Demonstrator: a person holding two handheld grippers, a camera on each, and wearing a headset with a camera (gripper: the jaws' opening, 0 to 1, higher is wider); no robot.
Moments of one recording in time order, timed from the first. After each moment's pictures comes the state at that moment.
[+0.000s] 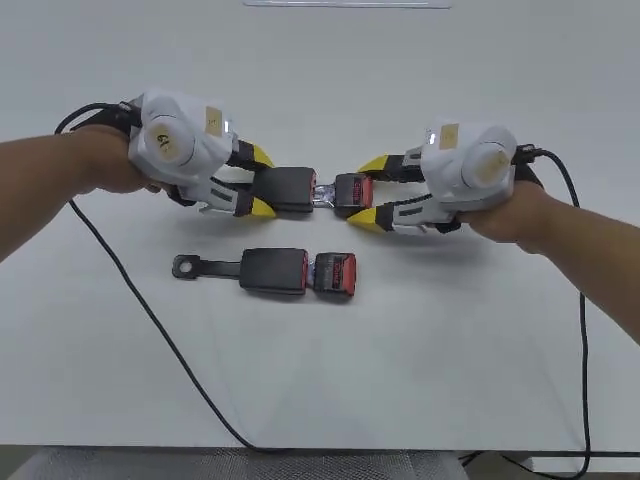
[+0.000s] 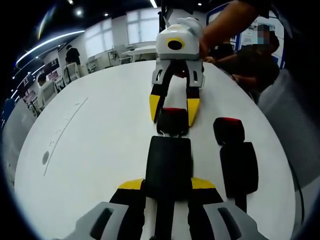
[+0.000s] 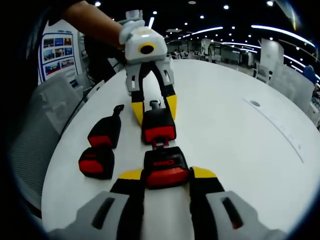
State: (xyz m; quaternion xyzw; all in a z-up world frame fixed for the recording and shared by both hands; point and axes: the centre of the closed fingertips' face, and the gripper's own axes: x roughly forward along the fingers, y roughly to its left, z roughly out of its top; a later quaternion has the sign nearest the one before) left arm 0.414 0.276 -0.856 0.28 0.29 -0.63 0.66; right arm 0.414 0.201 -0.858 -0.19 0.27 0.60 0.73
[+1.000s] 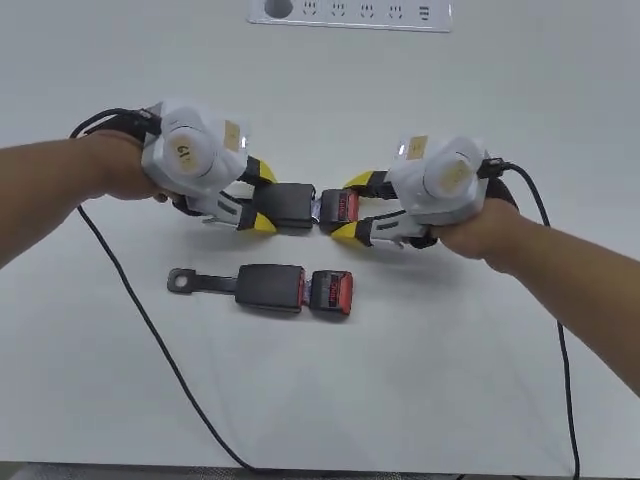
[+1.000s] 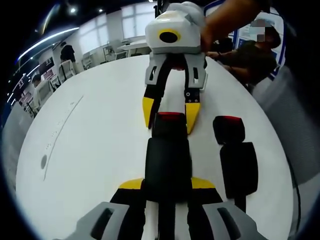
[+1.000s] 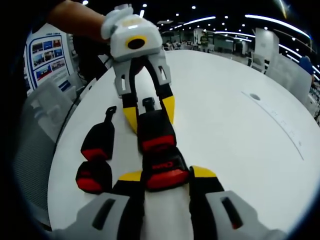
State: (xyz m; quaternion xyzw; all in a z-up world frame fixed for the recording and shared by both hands) left arm 0.415 0.270 -0.856 0.31 0.31 -0.63 0.64; right arm 0.413 0.213 -0.857 -0.20 0.32 0.57 0.73
